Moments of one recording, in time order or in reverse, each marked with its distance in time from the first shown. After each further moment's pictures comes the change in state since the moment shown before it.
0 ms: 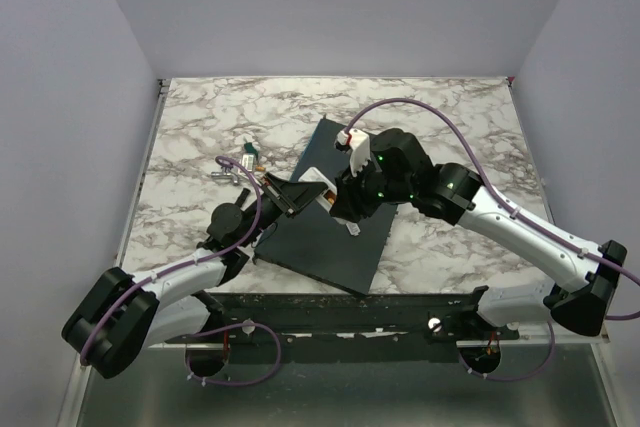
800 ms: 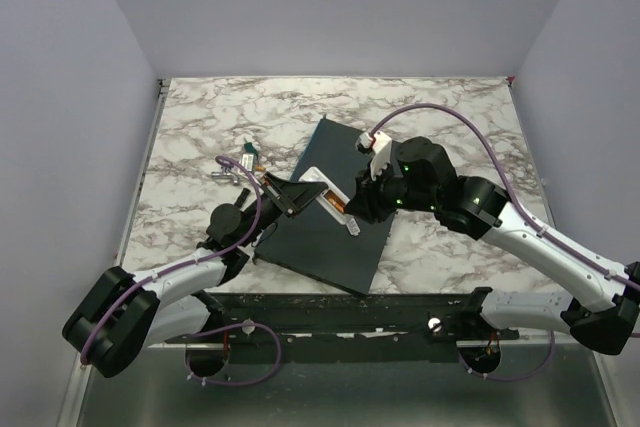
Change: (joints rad) left arm 0.000 0.008 0.000 0.033 0.004 -0.016; right arm 0.000 -0.150 -0.092 0.043 0.039 0.018
